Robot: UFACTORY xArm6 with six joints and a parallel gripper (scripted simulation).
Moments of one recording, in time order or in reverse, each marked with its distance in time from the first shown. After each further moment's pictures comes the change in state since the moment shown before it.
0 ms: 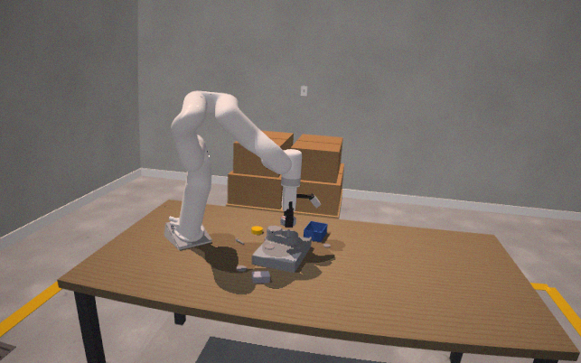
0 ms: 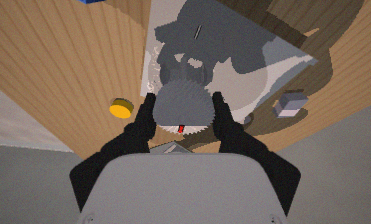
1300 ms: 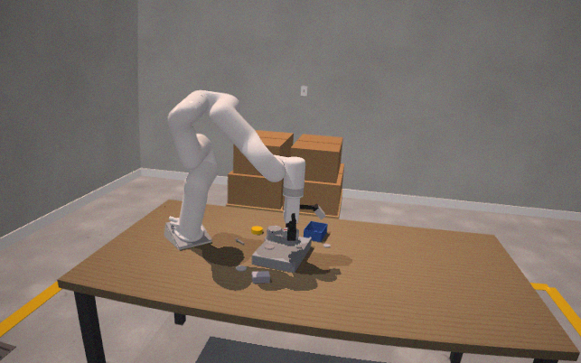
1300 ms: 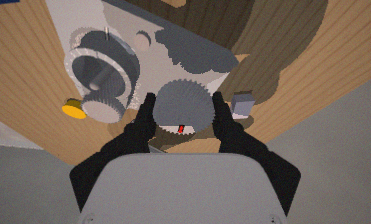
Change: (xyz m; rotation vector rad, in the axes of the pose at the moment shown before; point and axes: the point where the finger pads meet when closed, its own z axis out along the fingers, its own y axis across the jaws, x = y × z) arm -0.001 0.117 0.002 0.001 0.000 -0.007
